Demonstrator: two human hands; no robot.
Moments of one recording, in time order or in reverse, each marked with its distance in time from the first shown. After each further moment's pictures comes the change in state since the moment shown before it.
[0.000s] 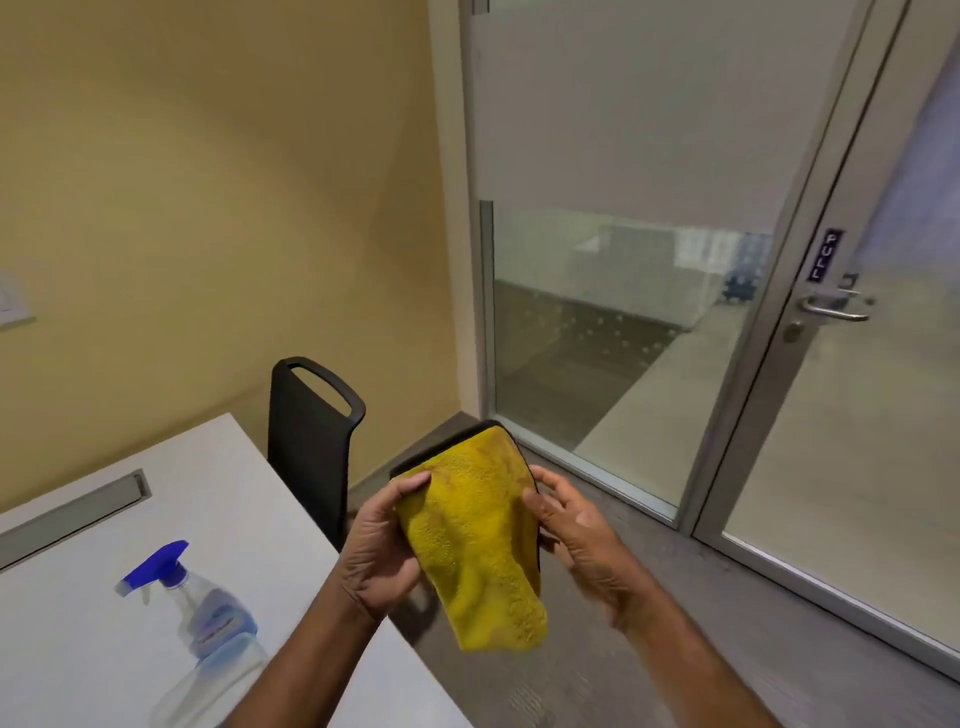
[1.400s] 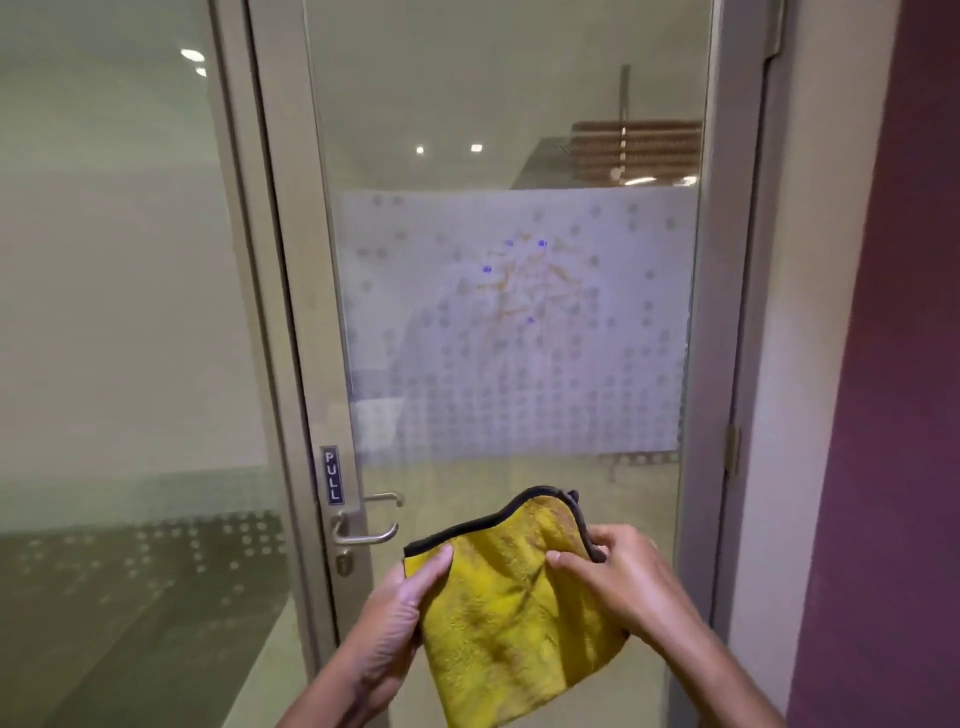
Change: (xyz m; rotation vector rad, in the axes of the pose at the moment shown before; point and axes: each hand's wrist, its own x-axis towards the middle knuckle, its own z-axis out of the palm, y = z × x) left_hand 0.357 -0.304 0.634 0.609 -0.713 -0.083; right_hand -0.091 -0.284 -0.653 -0.914 1.233 -0.027
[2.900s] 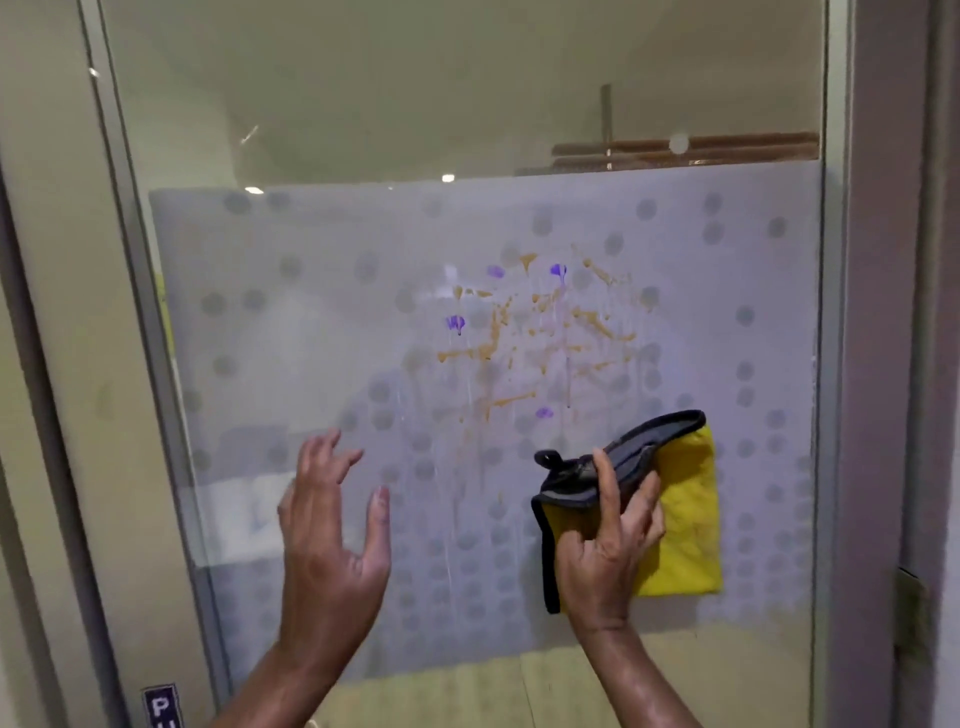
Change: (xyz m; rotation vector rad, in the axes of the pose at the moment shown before) left_hand 0.413 0.112 -0.025 0.903 0.629 1.281; right_hand 0.435 -0.003 0.107 0.306 0.931 -0.186
